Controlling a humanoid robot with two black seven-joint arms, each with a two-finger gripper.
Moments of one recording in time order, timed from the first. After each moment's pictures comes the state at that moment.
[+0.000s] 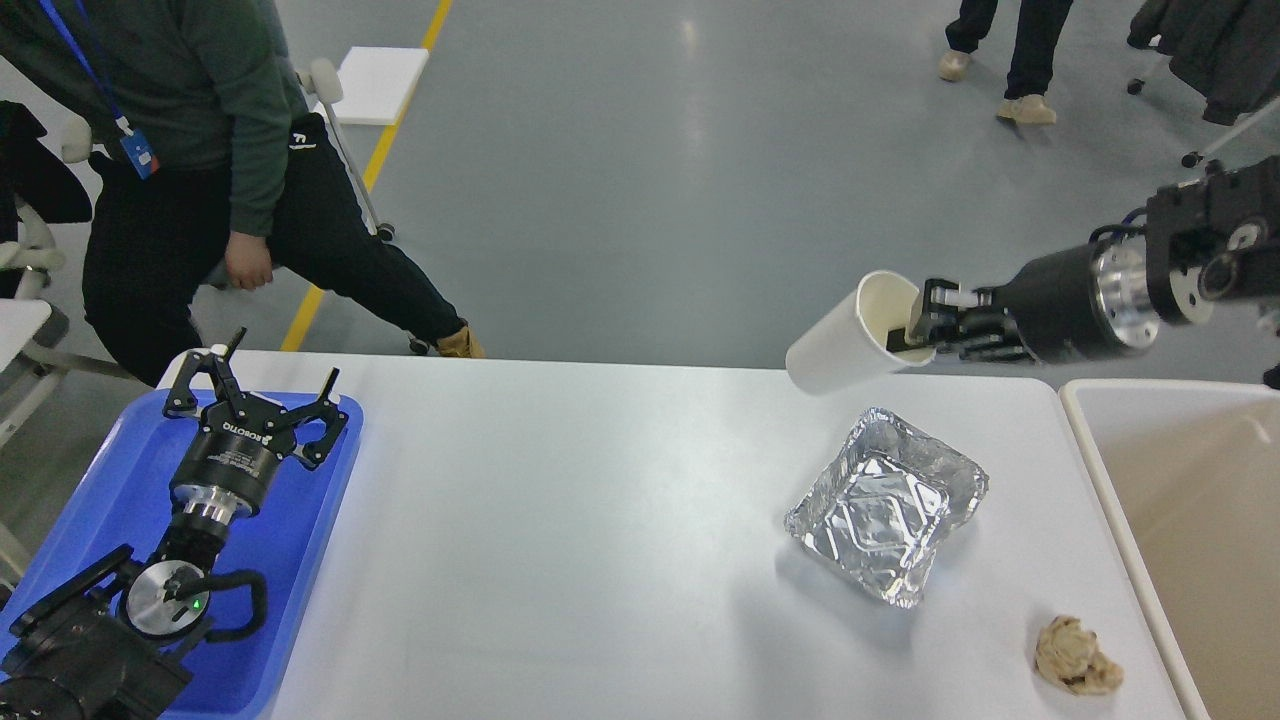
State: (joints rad) left arm -0.48 0.35 -0.88 -0.46 -0.17 -0.78 -0.41; right arm 2.30 -0.44 -1.44 1.56 -0.05 0.25 0.54
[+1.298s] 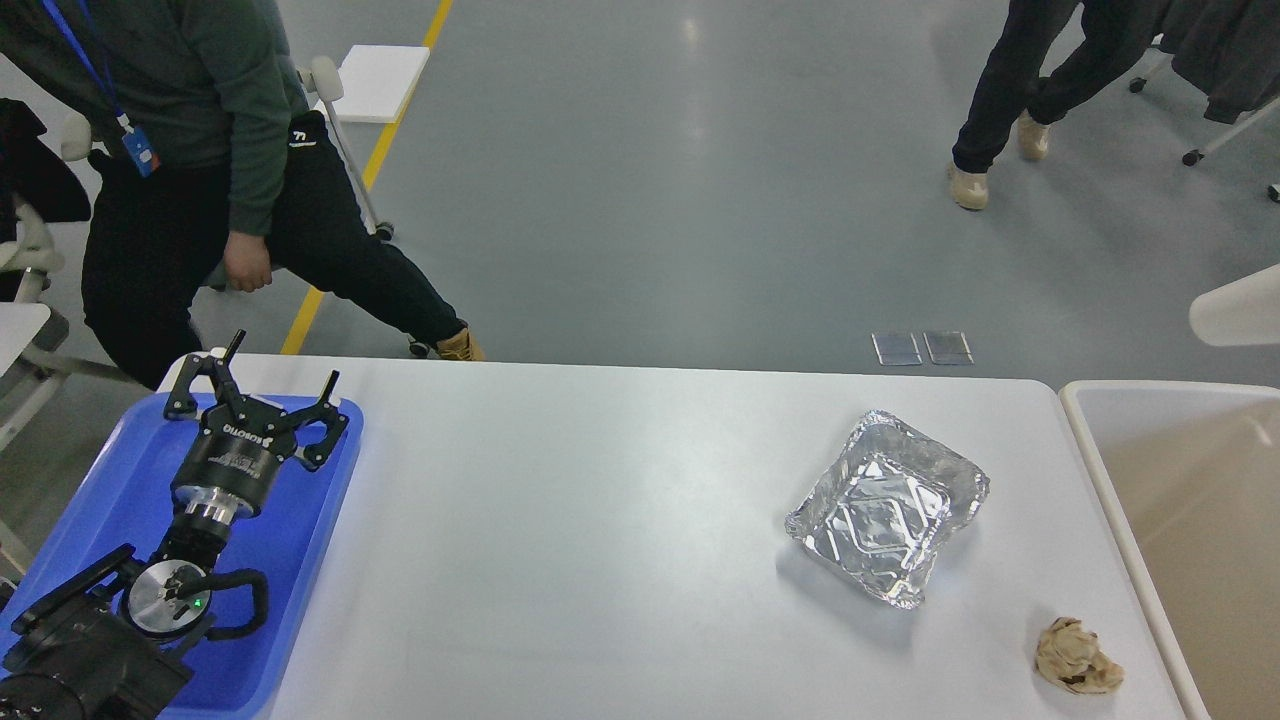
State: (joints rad) left arm -0.48 0.35 -0.88 -0.46 -0.17 -0.78 -0.41; right arm 1.60 -0.88 -1.39 0.68 0.04 0.40 0.53
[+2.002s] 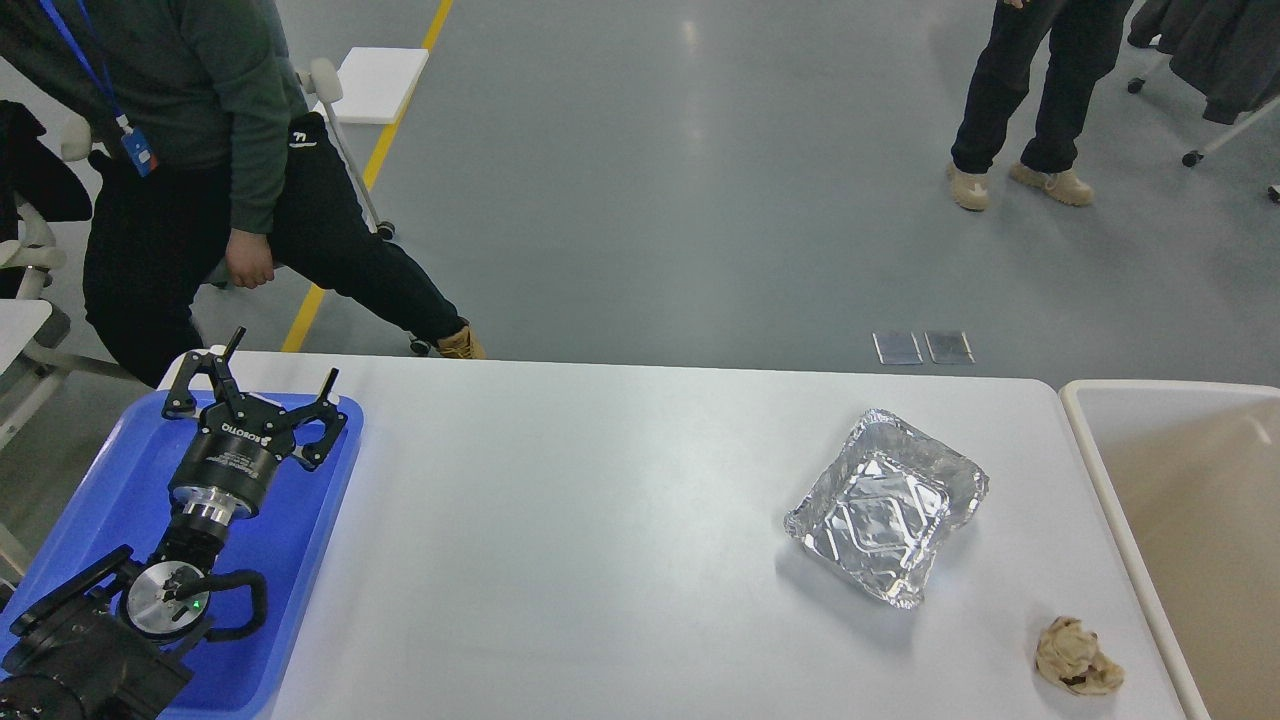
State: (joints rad) left arm -0.48 0.35 -0.88 -0.46 -0.17 -0.78 -0.41; right arm 0.89 -0.80 -1.00 0.30 0.14 0.26 0.26
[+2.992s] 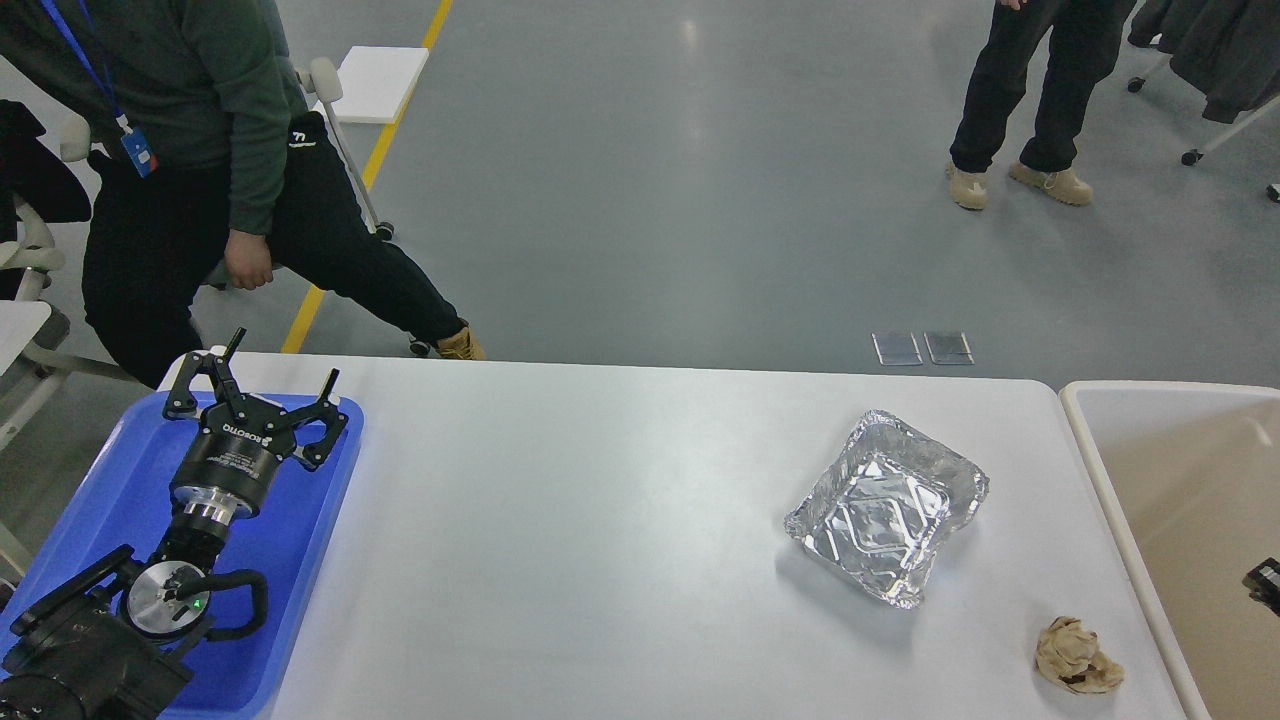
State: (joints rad) left arm -0.48 0.35 -0.88 -0.46 -0.17 -0.78 -0.41; right arm 0.69 -0.60 -0.82 0.28 0.13 0.06 0.17
